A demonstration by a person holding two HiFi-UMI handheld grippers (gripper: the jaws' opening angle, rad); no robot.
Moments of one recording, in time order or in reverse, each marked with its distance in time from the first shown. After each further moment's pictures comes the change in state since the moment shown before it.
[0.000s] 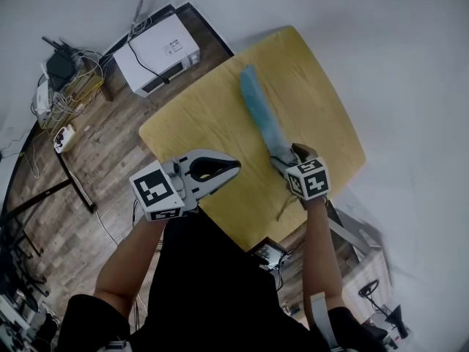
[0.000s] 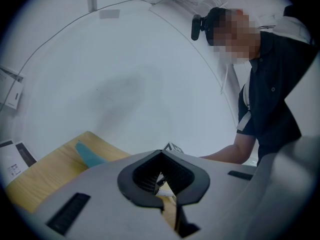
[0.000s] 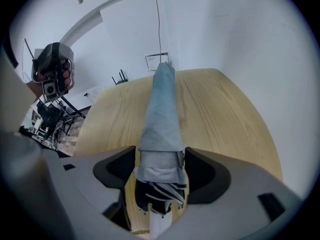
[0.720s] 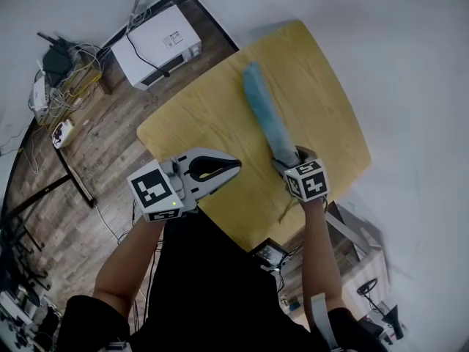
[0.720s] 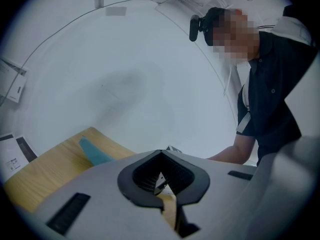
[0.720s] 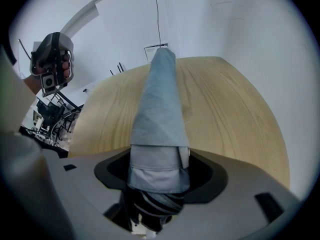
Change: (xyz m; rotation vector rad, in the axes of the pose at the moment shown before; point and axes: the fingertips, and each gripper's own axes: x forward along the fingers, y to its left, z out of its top) left arm -0.001 0.021 -0.006 -0.038 0.007 0.005; right arm 0.023 0.001 -0.015 0.009 0.073 0.011
